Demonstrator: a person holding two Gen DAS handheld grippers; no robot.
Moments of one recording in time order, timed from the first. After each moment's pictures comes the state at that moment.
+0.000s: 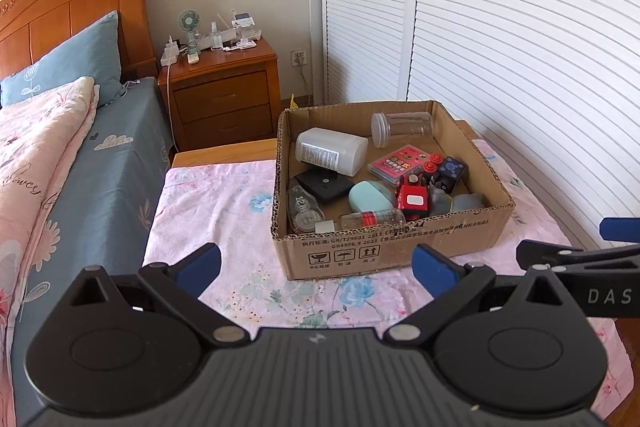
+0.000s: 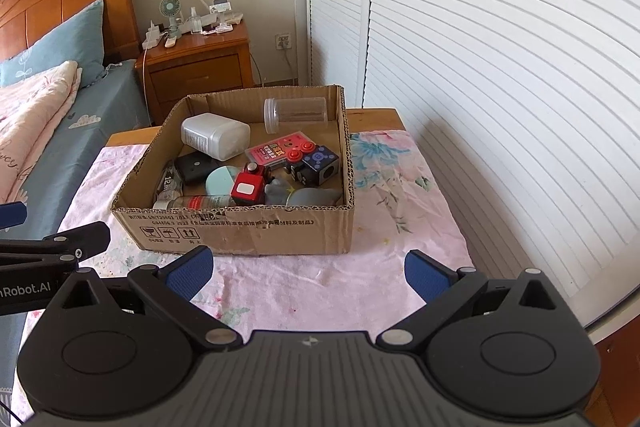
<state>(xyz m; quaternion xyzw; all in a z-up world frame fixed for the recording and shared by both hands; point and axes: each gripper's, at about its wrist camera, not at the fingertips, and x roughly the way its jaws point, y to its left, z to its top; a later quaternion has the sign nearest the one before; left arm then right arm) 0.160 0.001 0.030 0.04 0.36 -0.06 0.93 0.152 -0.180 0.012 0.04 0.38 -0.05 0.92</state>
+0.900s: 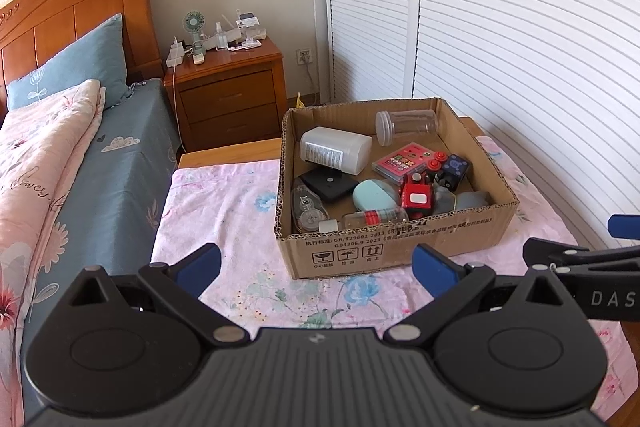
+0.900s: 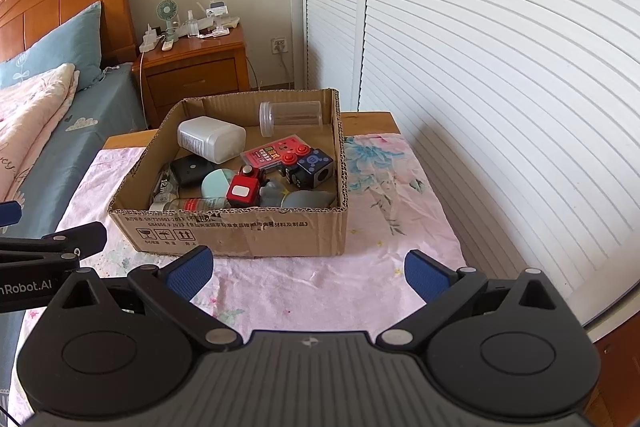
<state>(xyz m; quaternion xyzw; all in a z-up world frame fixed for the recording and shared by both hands) 0.159 -0.004 0.033 0.05 0.36 -0.05 0.93 0.149 -0.182 0.014 0.04 0.38 -0.05 0.92</state>
